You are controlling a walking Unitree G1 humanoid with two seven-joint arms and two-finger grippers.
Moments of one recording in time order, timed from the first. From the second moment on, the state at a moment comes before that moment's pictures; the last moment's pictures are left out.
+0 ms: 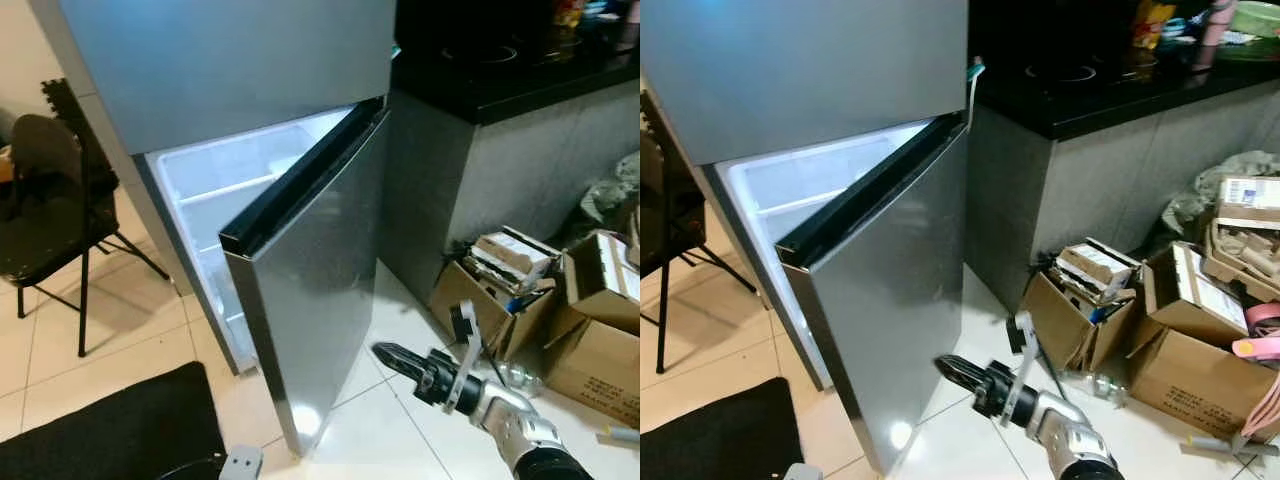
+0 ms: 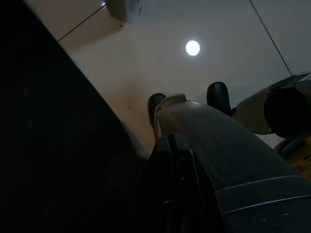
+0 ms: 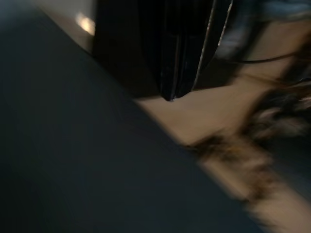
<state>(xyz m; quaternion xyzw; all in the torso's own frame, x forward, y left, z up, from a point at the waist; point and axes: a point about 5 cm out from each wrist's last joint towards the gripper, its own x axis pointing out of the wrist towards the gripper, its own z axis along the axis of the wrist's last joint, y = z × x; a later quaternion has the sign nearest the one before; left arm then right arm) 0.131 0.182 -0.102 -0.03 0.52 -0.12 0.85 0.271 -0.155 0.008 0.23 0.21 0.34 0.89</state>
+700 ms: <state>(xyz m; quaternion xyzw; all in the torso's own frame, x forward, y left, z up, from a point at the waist) 0.128 0.179 -0.104 -0.03 0.52 -0.12 0.84 0.119 -0.245 -0.095 0.09 0.52 -0.04 0.85</state>
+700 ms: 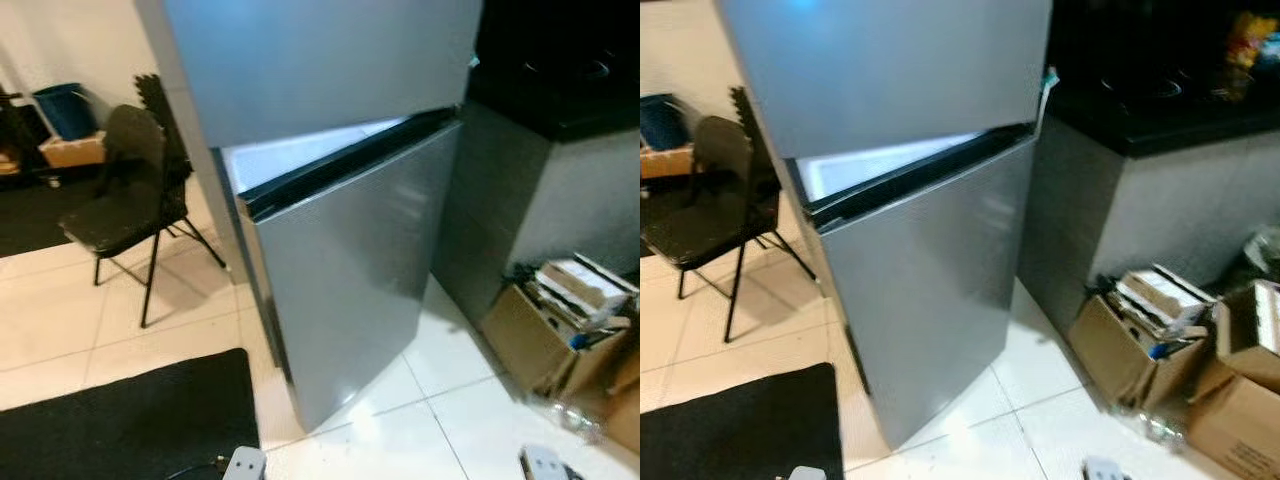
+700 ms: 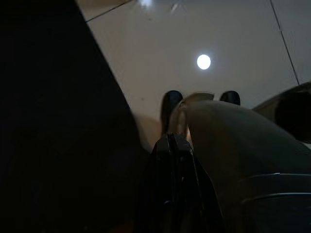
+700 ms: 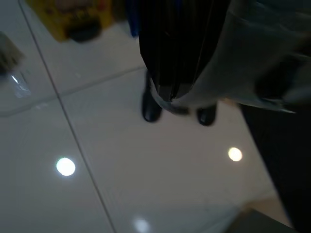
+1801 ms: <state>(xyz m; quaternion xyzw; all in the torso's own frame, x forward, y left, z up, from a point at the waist) 0.129 0.177 -0.104 -0.02 0.52 -0.12 0.85 0.108 -0.255 -0.097 0.04 0.53 -0.11 0.84</state>
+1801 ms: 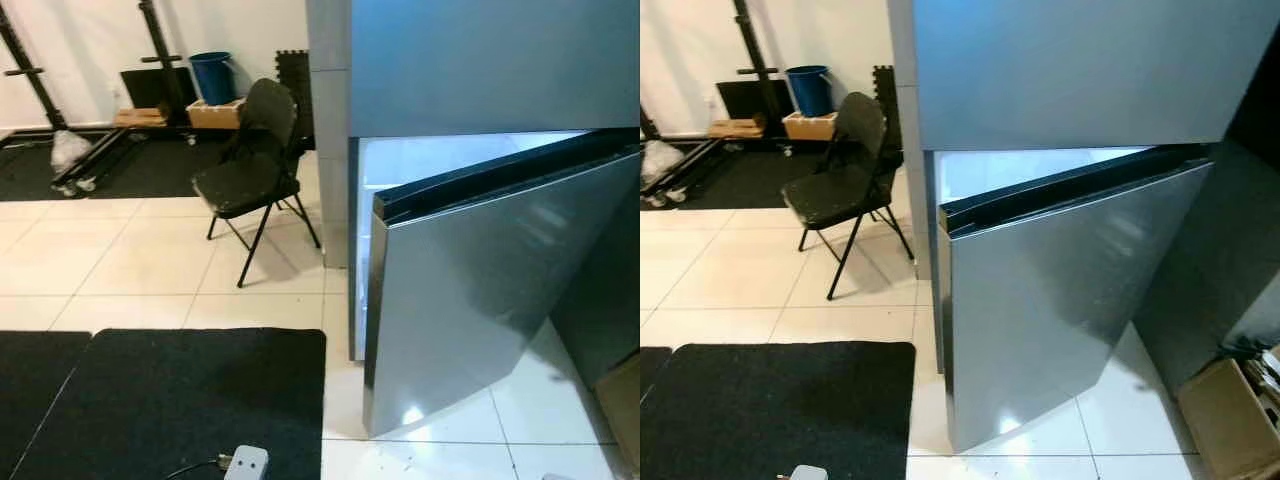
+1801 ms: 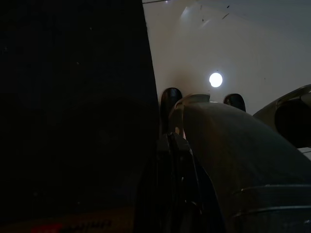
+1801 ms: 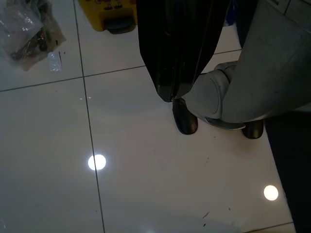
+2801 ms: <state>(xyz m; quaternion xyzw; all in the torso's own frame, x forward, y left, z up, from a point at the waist) 0.132 0.173 -0.103 0.00 0.52 -0.14 0.85 0.097 -0.258 -0.099 0.03 0.54 -0.11 0.83</state>
